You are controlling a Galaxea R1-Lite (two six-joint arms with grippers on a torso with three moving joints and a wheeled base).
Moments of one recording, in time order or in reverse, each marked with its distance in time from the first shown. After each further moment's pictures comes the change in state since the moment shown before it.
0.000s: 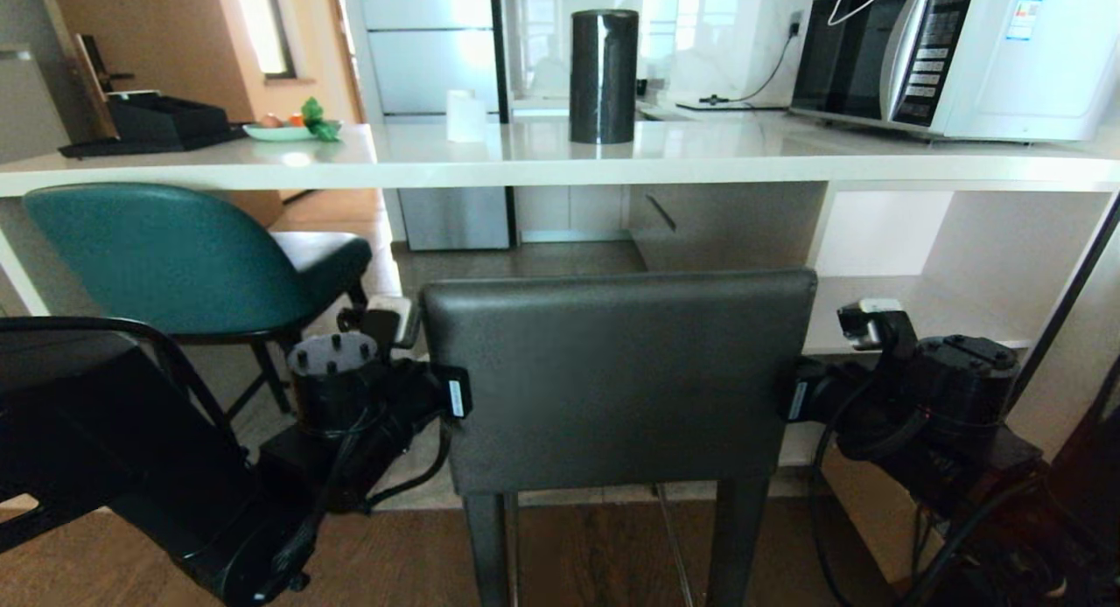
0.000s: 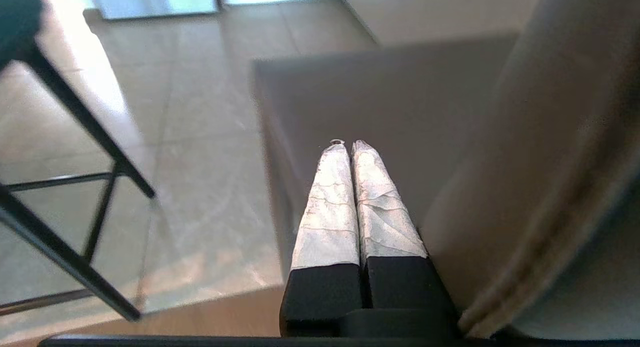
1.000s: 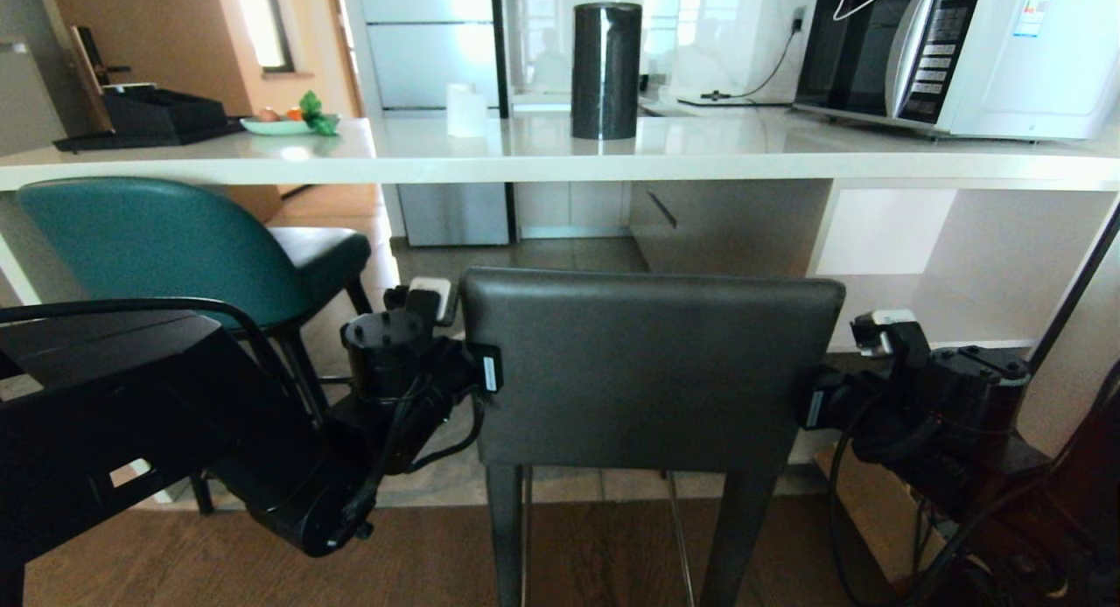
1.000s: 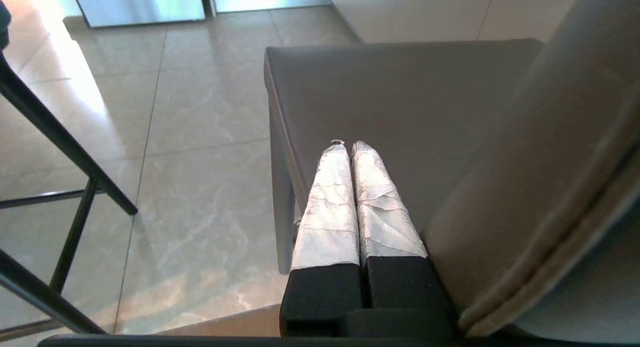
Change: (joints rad) left arm -0.045 0.078 -0.208 0.041 -0.013 0.005; right arm -0.075 0.049 0.035 -0.045 0.033 -0.053
